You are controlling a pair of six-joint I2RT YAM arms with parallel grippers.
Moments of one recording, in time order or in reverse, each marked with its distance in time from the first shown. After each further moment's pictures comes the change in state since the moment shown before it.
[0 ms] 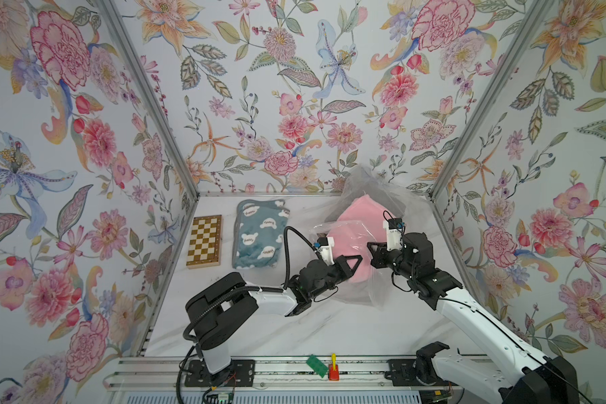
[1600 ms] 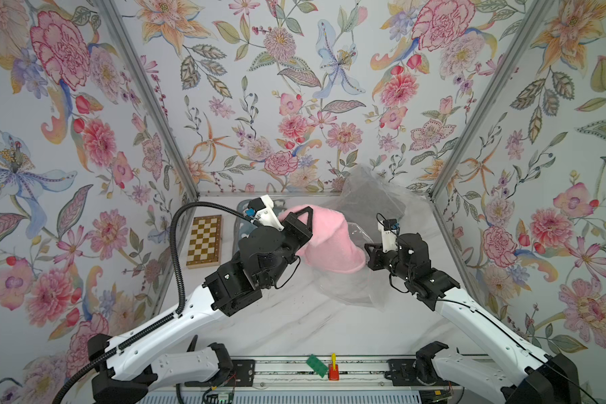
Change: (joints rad) left arm 0.033 -0.631 0.439 -1.023 -0.515 0.129; right arm 0.064 0.001 0.012 -0.031 0.072 -0.034
